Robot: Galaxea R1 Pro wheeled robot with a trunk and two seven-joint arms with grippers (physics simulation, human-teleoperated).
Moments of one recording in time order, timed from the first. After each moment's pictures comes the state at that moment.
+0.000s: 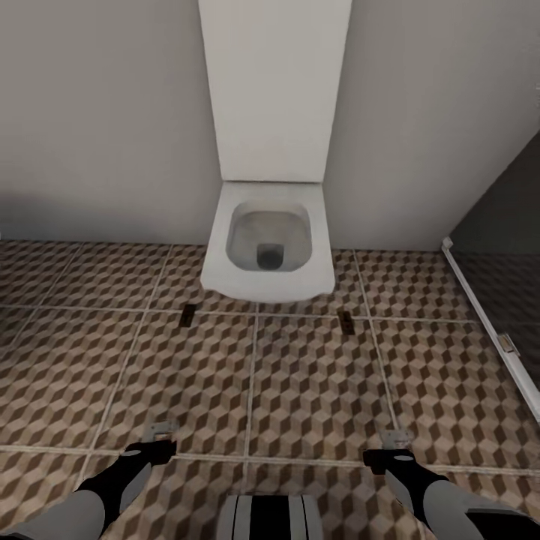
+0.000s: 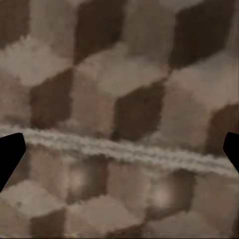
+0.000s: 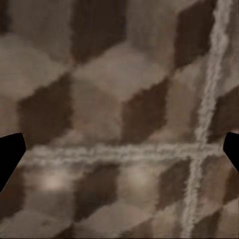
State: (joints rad) left arm -0.65 0.13 -0.33 -0.24 0.38 0.07 0.13; right arm -0.73 -0.08 -0.01 -0.01 0.06 0.00 -0.12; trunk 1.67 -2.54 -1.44
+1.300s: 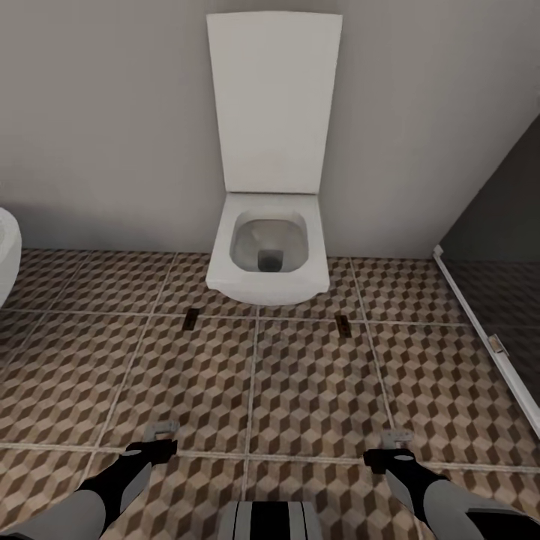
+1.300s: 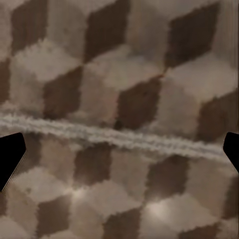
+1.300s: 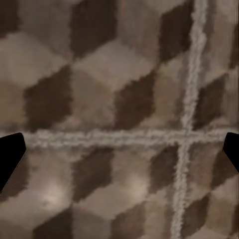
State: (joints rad) left arm -0.65 0.13 -0.33 -0.24 0.38 0.06 0.13; right arm -0.73 -0.08 -0.01 -0.01 0.06 0.00 -0.12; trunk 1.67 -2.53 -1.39
